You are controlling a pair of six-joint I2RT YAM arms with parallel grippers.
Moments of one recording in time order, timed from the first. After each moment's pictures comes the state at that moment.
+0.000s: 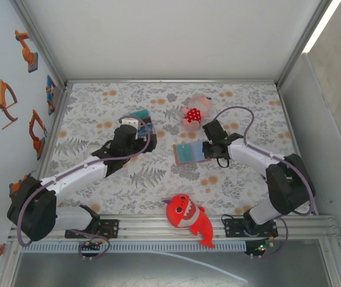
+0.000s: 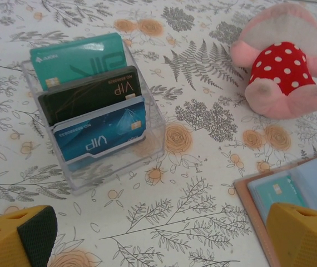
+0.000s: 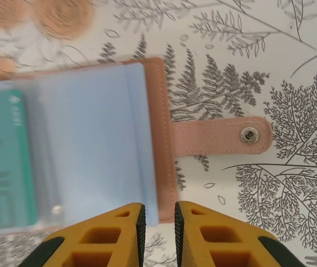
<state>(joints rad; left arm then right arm) -0.69 1.31 0.73 -0.04 -0.23 -0.41 0.52 1.50 0.90 -0.52 0.11 0.43</state>
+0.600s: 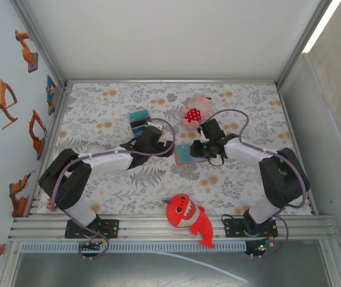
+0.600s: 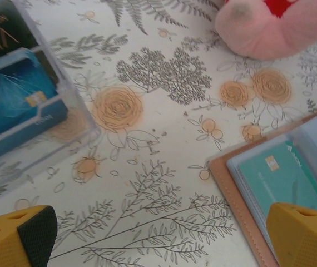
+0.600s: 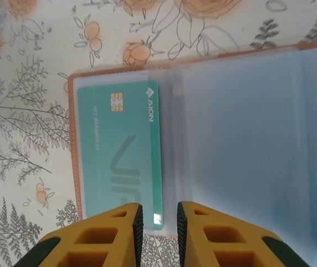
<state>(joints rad) -0.82 1.65 0.88 0.00 -0.24 -0.38 0.52 1.62 0.90 -0.33 -0.25 0.51</state>
